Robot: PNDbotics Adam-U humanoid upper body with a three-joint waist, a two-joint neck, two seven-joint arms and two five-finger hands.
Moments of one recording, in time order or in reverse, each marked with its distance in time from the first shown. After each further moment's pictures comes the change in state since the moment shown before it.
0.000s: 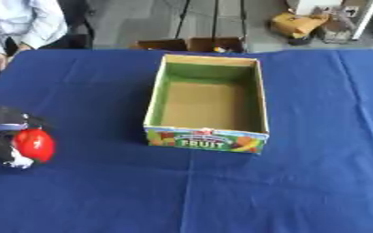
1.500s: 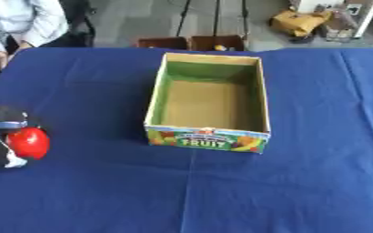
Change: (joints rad) left arm -0.008 0.000 0.012 0.009 0.029 0.036 -0.036; right arm -0.005 0.001 -0.001 0.000 0.006 0.005 -0.049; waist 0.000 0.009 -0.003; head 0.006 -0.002
